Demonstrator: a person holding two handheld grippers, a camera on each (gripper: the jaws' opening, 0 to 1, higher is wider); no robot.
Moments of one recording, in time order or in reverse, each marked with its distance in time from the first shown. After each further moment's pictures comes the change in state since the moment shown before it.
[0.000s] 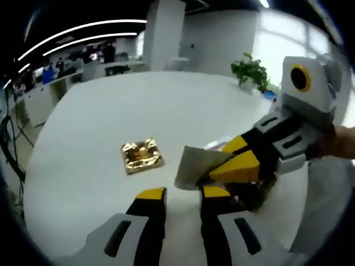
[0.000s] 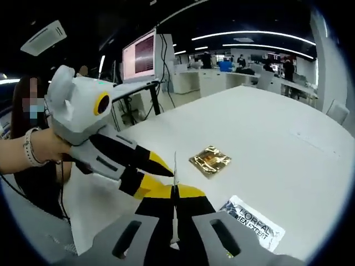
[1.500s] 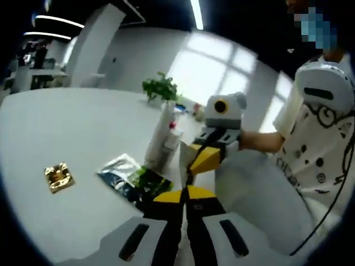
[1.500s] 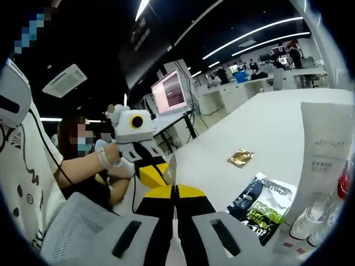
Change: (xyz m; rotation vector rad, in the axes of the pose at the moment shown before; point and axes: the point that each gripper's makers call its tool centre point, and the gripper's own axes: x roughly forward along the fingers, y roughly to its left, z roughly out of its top) left arm -0.067 -0.116 0.003 0.083 0.042 -0.646; right arm -0.103 0.055 0.002 0.210 -0.188 0.260
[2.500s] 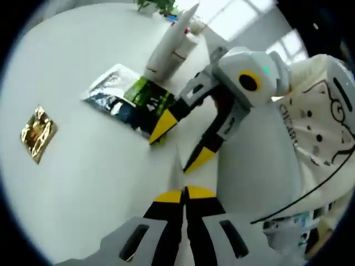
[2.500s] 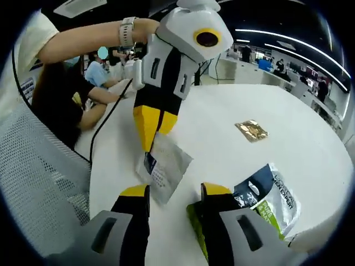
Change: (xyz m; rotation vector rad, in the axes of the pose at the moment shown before) left arm -0.011 0.046 -0.075 -0.035 0.742 -0.136; right arm 0.063 -0.035 -0.093 -0.400 0.416 -0.070
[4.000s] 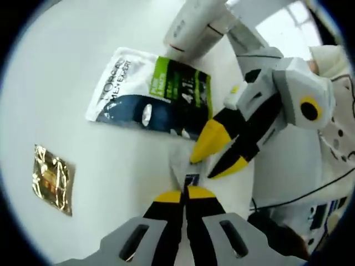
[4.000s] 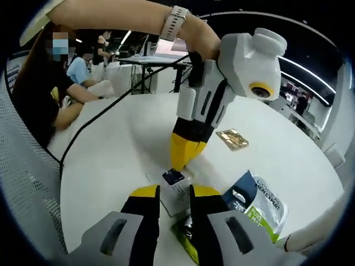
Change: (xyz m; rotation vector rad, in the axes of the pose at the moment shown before) left arm 0.012 0.055 0.009 0.113 0.312 0.104; right arm 0.011 -0.024 0.003 -0.046 -0.066 -0.240
